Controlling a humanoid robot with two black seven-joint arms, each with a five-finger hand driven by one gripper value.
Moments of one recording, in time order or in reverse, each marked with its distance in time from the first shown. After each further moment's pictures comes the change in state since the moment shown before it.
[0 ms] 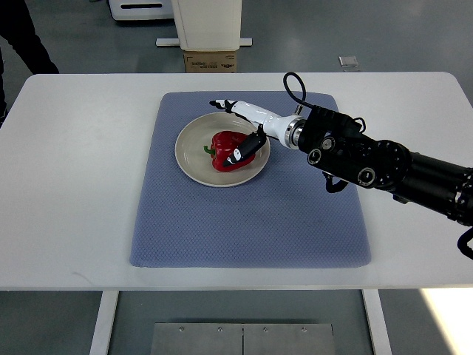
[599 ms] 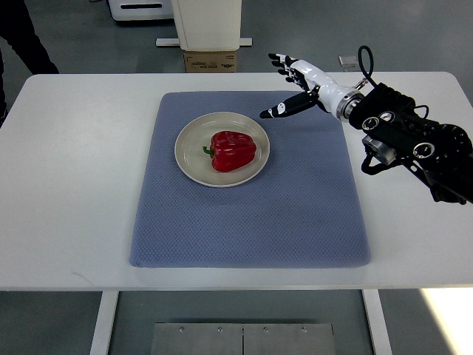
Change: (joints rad) left arm 0.000 0.000 0.000 0.000 0.000 0.000 0.000; right arm -0.094 -0.186 0.266 0.011 0.122 -0.001 0.000
